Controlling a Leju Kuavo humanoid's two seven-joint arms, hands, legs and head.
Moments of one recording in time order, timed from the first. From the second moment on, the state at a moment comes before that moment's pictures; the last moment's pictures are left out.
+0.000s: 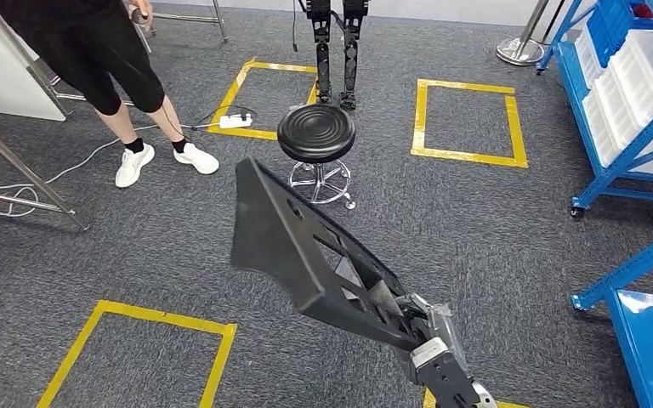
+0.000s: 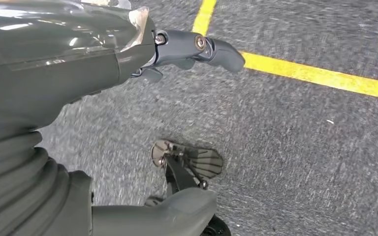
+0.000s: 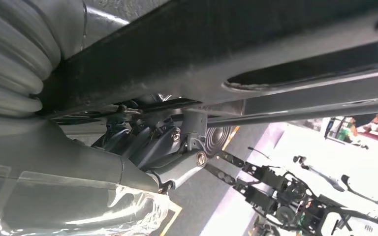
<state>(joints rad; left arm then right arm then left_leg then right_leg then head) -0.10 -0.12 1.25 -0.20 -1.04 0.04 -0.53 0.25 -0.03 0.27 -1.81 0.38 -0.11 -0.28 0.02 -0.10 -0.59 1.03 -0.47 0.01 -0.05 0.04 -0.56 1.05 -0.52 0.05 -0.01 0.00</state>
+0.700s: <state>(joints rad) -0.10 -0.11 1.25 -0.20 -1.03 0.05 -0.55 0.21 -0.10 0.33 -1.79 0.23 -0.14 -0.36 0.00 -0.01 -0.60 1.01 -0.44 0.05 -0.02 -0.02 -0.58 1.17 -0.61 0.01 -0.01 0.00</state>
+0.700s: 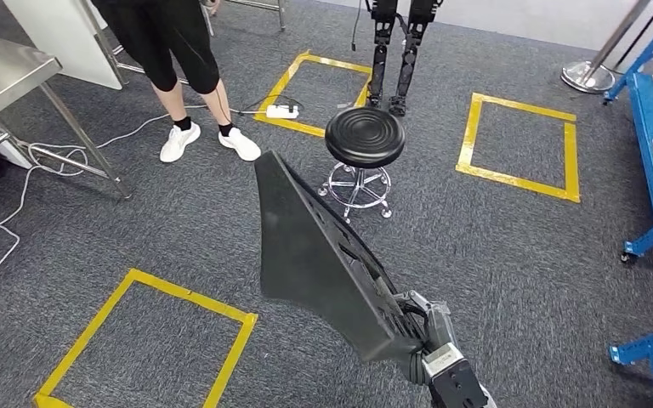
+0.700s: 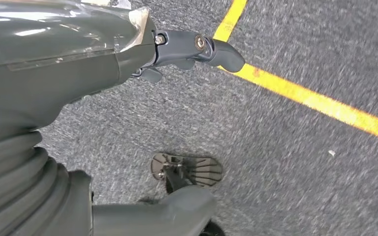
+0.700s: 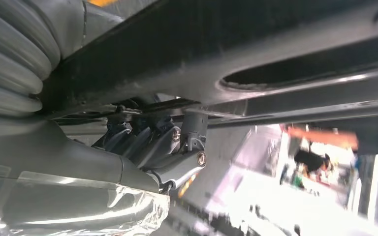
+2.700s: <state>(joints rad) -0.09 -0.10 1.25 -0.20 -1.04 0.07 -0.54 0.08 -0.09 0.31 -1.60 0.16 -0.04 -0.42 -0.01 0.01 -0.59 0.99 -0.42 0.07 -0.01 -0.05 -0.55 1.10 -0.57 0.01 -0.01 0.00</state>
